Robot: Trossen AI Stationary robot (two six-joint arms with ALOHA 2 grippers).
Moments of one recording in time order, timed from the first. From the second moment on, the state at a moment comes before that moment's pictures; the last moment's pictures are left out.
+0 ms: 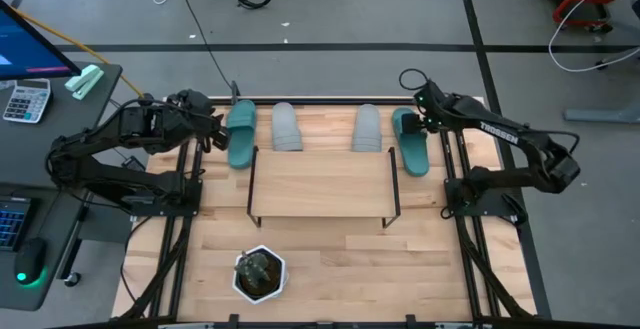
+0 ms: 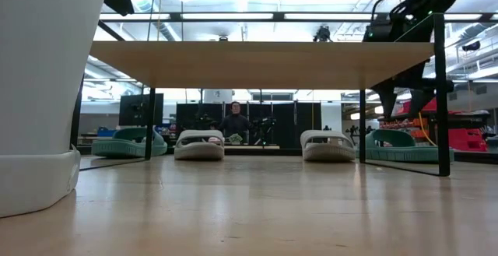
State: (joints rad) left arm 0.16 0.93 1.25 -1.20 -0.72 -0.54; right arm -0.90 1.22 0.78 -0.78 0.20 0.63
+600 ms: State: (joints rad) left arm 0.16 0.93 1.25 -1.20 -0.71 -0.56; right arm -0.97 1.42 0.78 -0.73 0.21 0.79
